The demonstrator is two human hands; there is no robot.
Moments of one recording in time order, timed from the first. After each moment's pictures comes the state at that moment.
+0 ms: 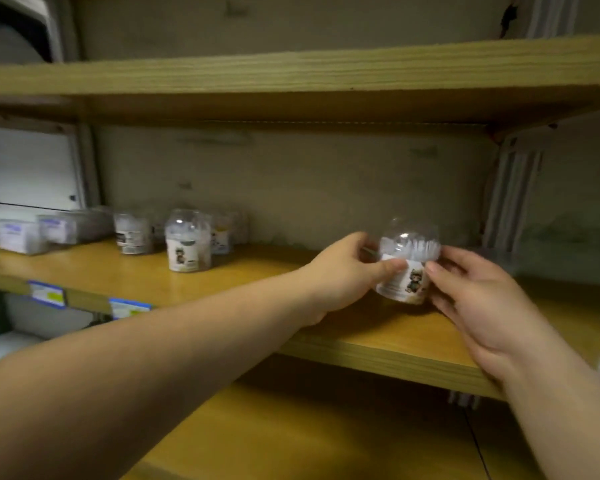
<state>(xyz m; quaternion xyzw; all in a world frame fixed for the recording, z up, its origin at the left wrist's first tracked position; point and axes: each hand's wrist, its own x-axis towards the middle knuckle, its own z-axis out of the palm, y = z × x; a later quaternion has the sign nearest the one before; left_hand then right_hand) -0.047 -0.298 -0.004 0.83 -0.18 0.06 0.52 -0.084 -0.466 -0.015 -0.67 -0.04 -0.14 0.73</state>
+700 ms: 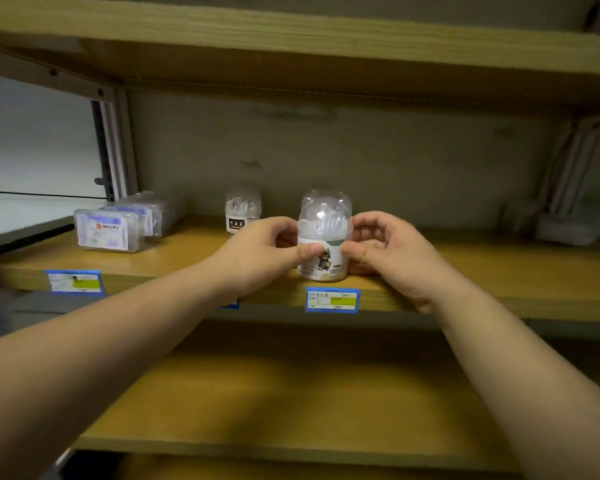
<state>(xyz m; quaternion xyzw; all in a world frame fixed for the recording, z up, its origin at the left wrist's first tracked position) -0.049 0.061 -0.024 0.86 -0.26 0.10 0.43 -0.069 -0.153 -0.029 -0.77 -0.14 -0.13 0.61</state>
